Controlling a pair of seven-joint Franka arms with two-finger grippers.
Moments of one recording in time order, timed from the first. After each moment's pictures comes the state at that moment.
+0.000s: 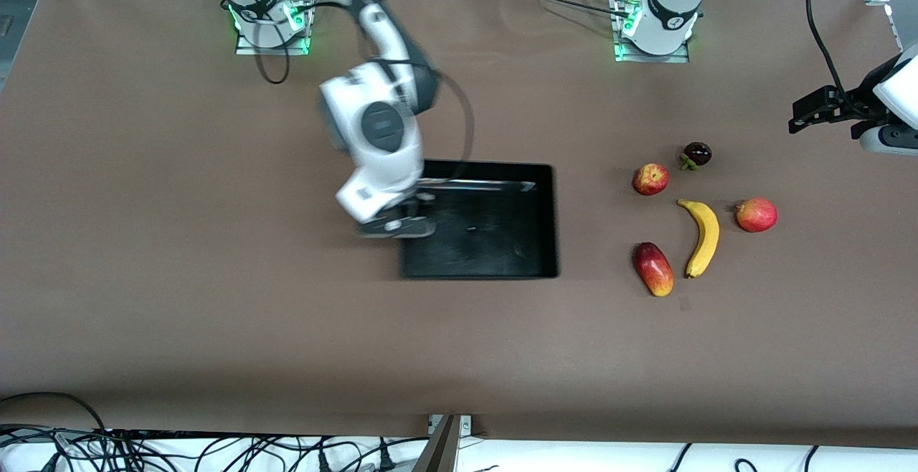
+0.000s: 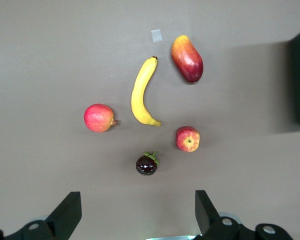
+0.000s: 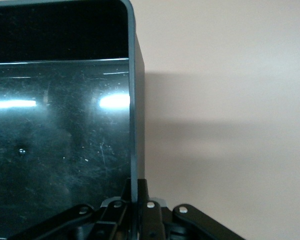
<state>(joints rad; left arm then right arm) 0.00 -0.01 0.05 -1.66 0.01 1.55 0.14 0.73 0.59 -0.22 -1.43 0.07 1.97 0.47</state>
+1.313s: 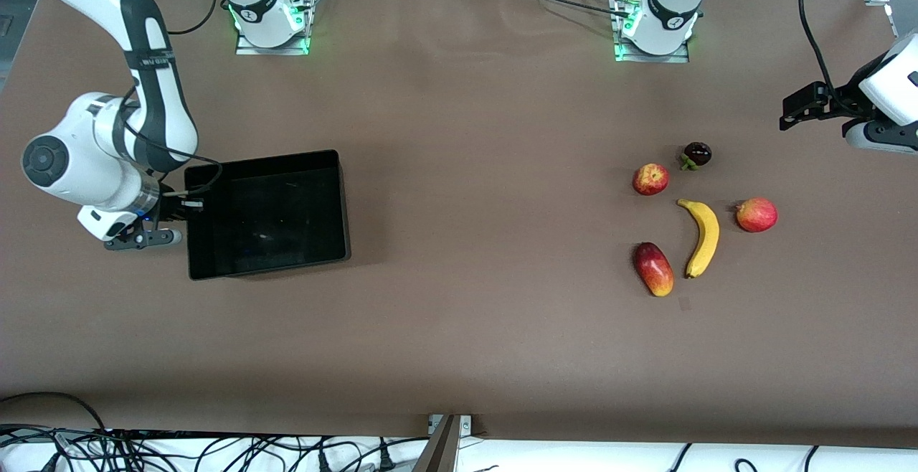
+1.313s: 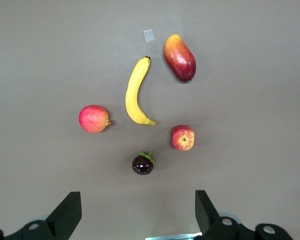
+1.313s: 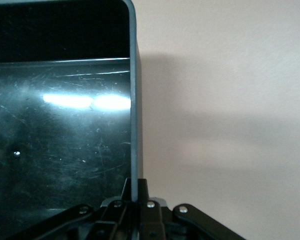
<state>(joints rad) 0.00 -0.02 0.02 -1.66 0.01 1.54 0.13 0.42 0.42 -0.51 -2.01 0.29 2.29 -0.38</state>
